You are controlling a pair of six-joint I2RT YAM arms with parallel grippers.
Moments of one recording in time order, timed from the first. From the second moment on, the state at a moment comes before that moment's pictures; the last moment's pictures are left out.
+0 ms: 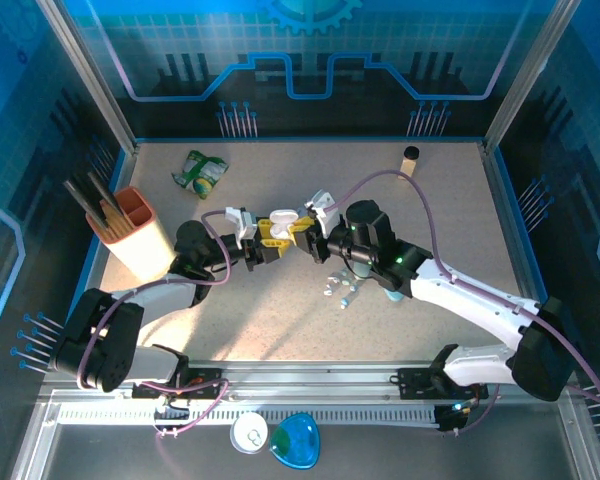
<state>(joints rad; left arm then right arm) -0.30 1.35 0.46 1.00 0.94 -0.14 0.79 1.27 0.94 0.02 -0.19 0.09</state>
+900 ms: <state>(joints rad) -0.27 1.33 0.46 1.11 0.88 -0.22 0.53 1.46 0.87 0.04 -0.29 0.45</state>
